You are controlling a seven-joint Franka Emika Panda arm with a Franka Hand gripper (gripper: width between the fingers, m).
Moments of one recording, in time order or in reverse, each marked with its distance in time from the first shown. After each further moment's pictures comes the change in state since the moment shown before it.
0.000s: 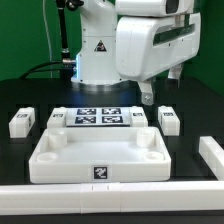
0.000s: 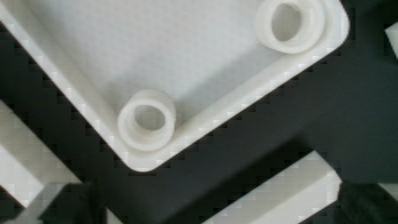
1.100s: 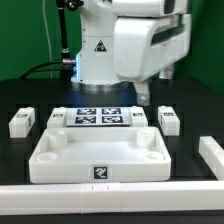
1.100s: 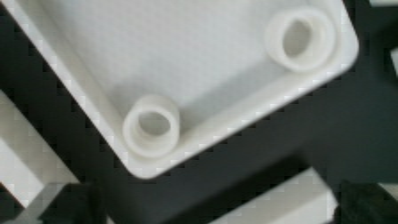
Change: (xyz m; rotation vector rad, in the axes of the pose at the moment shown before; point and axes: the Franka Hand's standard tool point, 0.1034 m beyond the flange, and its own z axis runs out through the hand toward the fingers) arm -0.030 0.004 0.006 -0.007 0.007 -0.230
